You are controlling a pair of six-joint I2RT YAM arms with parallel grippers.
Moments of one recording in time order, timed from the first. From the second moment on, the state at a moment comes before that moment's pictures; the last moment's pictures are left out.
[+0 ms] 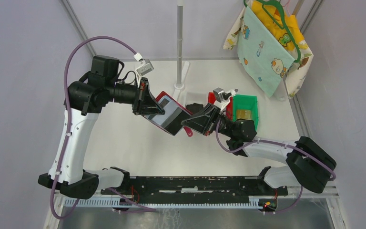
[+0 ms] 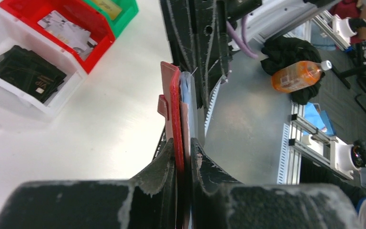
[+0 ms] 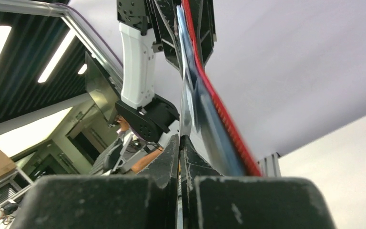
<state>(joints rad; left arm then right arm) -0.33 1.26 1.79 -1.29 1.01 0.14 0.87 1.37 0.56 1.52 -0.45 1.19</state>
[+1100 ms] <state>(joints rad) -0.33 1.22 1.72 -1.35 0.55 0.43 0.53 1.37 1.04 -0.09 -0.45 0.31</state>
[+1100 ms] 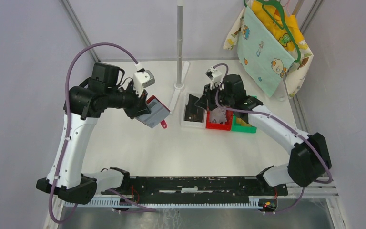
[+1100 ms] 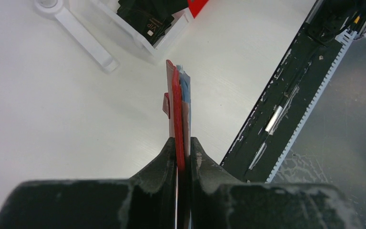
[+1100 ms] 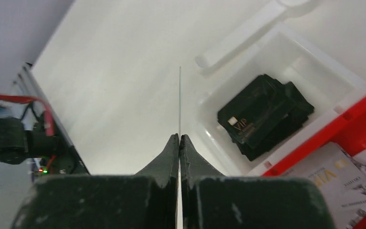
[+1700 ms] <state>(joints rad) -0.33 1.19 1.66 -1.41 0.66 0.52 0.52 1.76 1.26 -0.27 -0.36 0.14</state>
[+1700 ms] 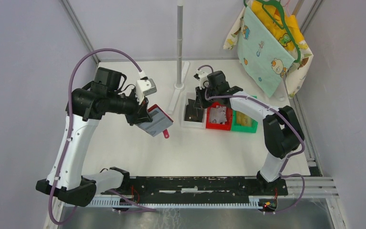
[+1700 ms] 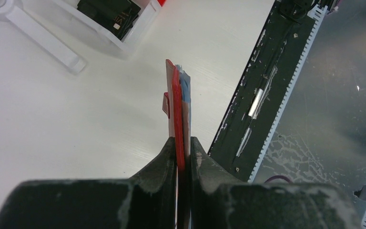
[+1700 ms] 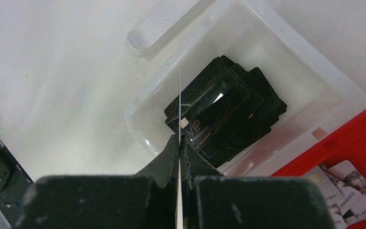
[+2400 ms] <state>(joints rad) -0.33 1.24 1.24 -1.18 0.48 0.65 0.52 1.52 1.28 -0.27 -0.25 0.13</state>
